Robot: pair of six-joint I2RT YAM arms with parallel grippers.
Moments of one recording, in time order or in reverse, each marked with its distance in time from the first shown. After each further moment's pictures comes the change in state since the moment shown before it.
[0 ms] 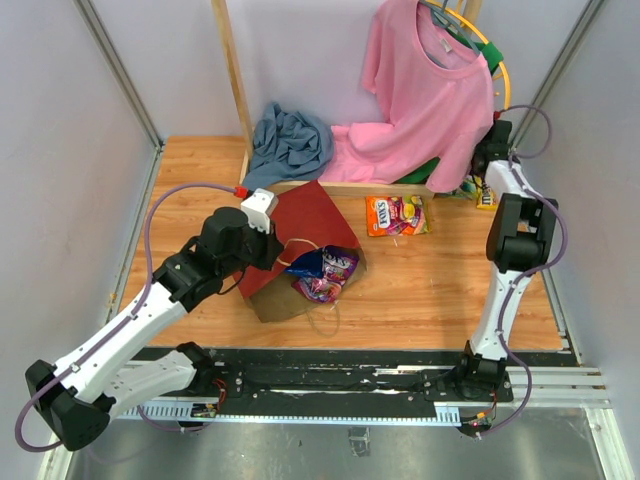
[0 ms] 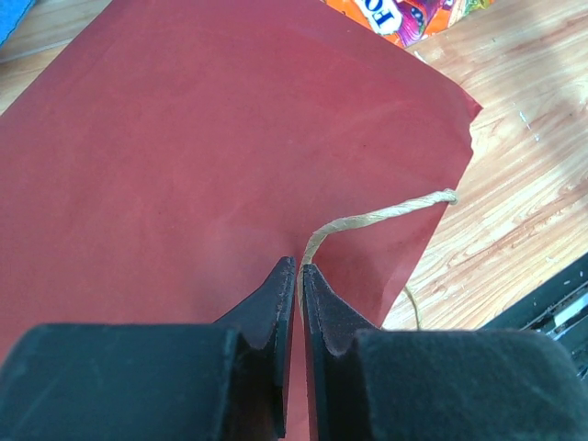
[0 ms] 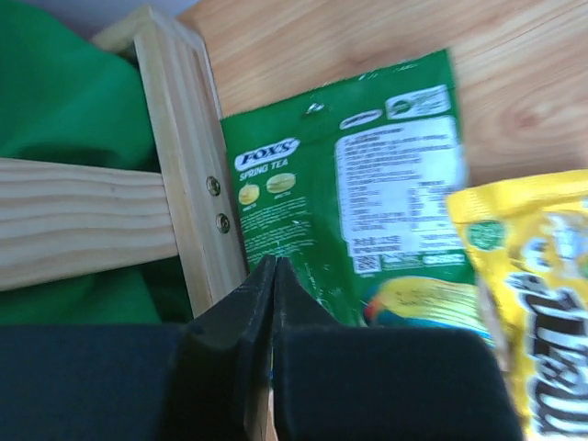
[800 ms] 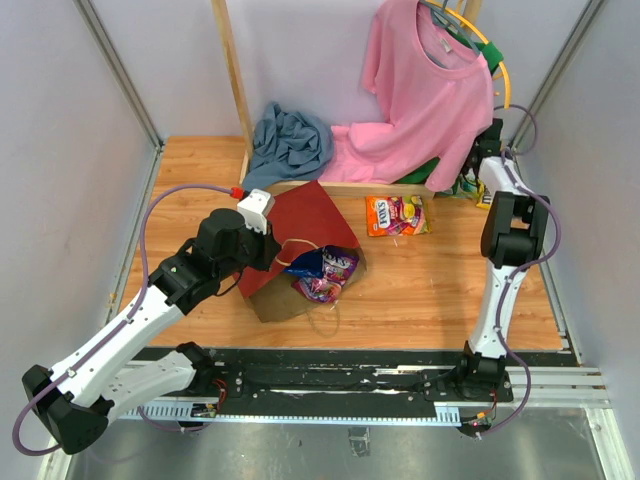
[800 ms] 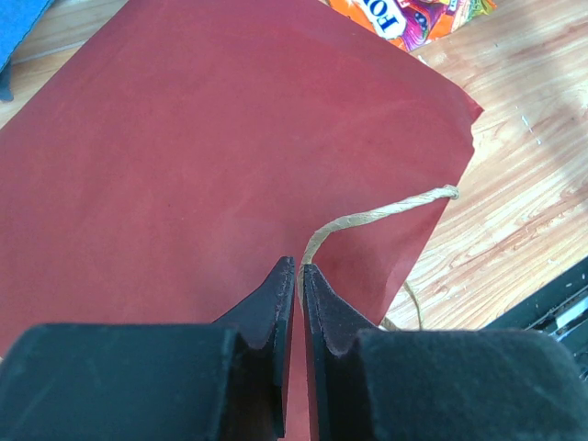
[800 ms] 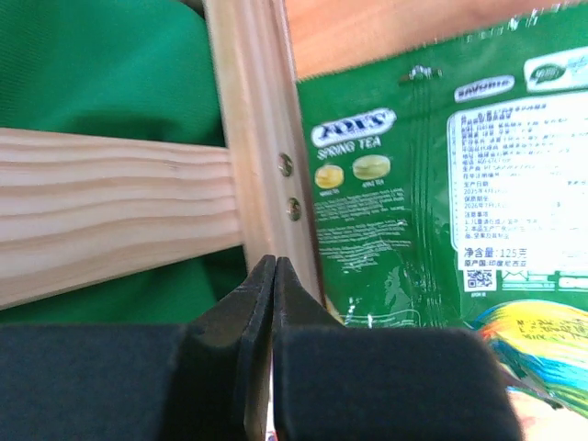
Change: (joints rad) left arm 0.000 -0.026 0.000 -0.015 -0.016 0.000; right arm 0.040 0.124 0.109 -0.061 -0.143 0.054
